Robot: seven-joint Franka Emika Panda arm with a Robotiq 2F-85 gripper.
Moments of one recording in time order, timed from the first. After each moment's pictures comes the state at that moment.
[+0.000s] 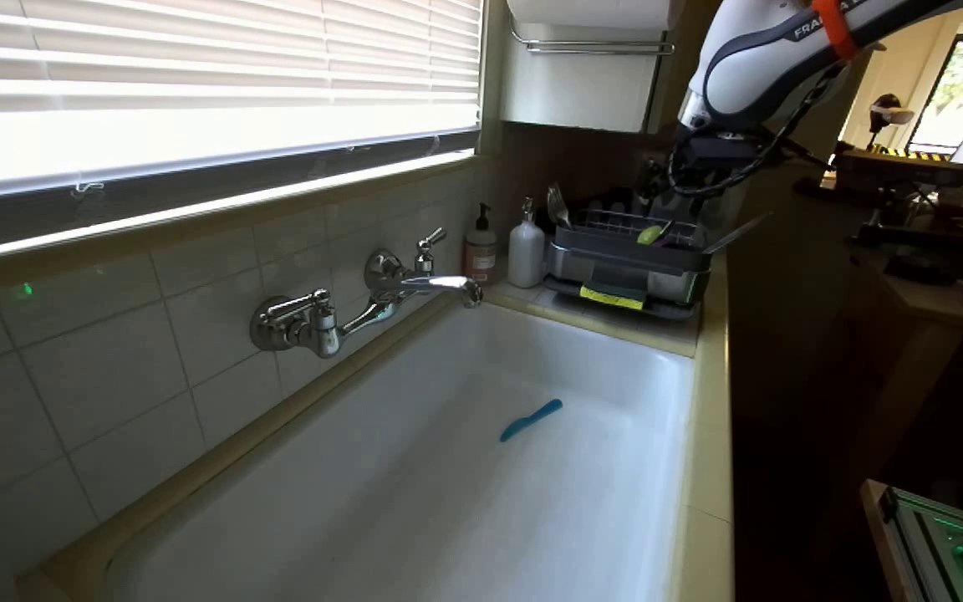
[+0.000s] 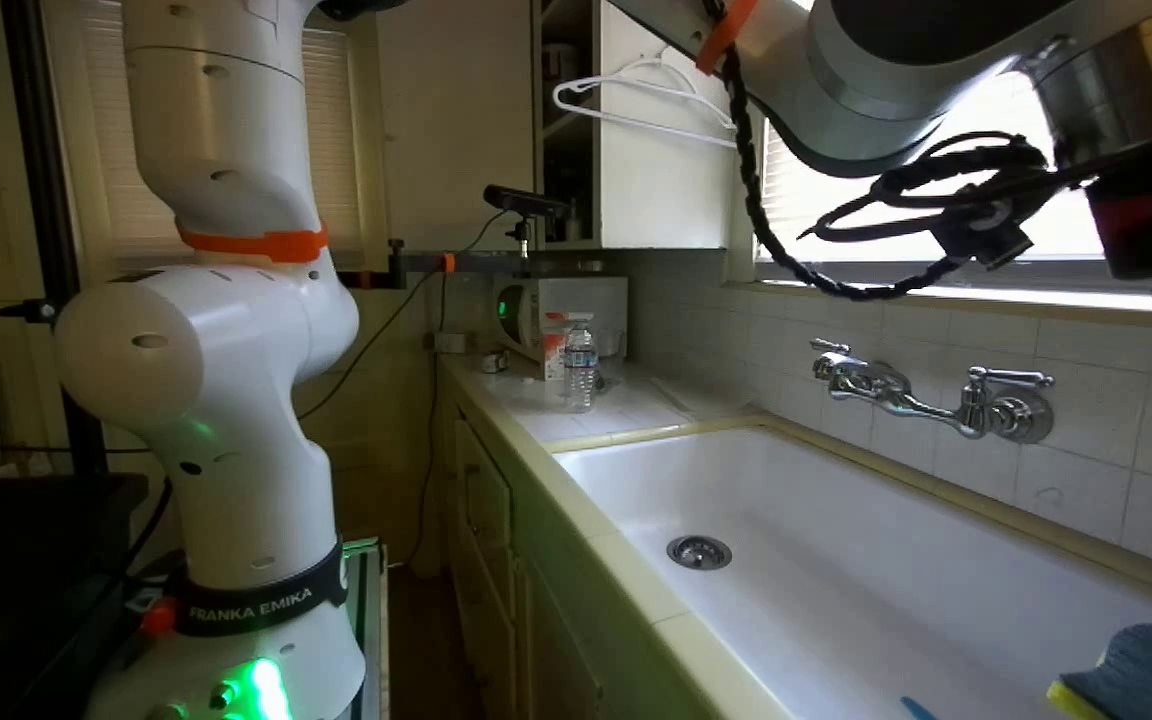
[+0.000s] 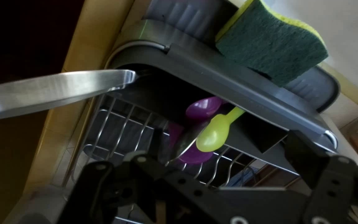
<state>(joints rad) -0.38 0.02 -0.30 -2.09 -0.21 2.44 0.42</state>
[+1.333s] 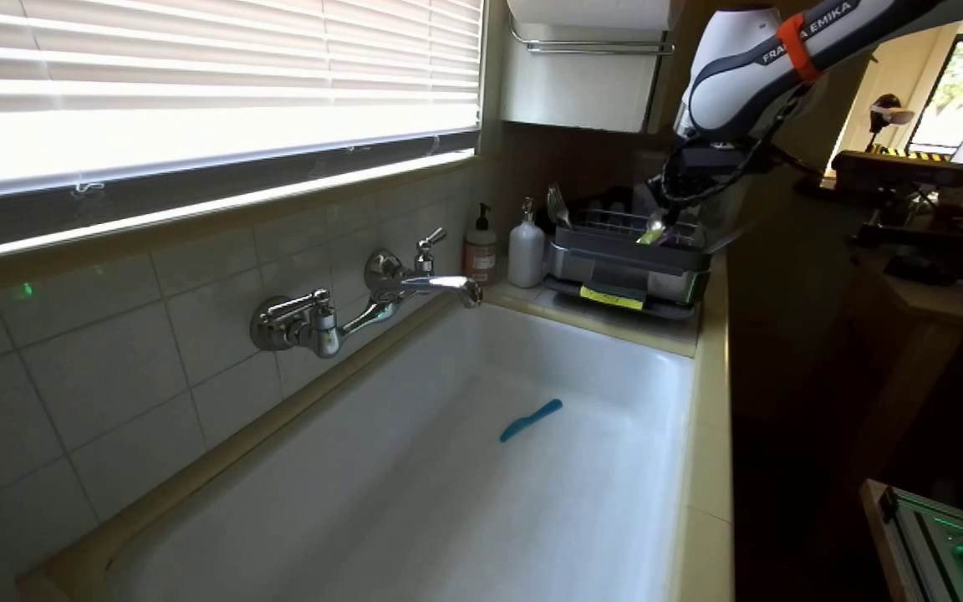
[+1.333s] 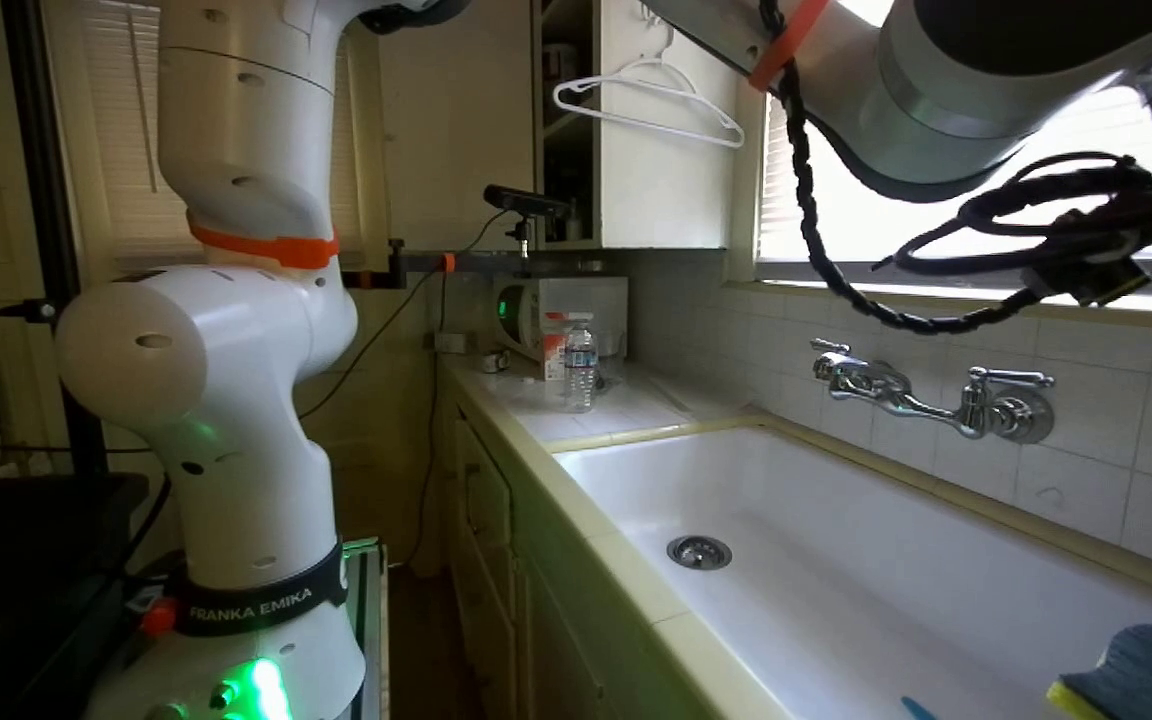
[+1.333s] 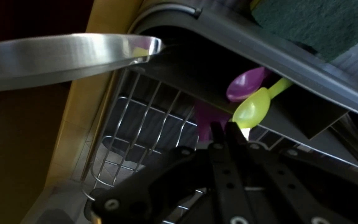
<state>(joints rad) -0.36 0.13 -0.37 -1.99 -0.21 2.44 0.43</state>
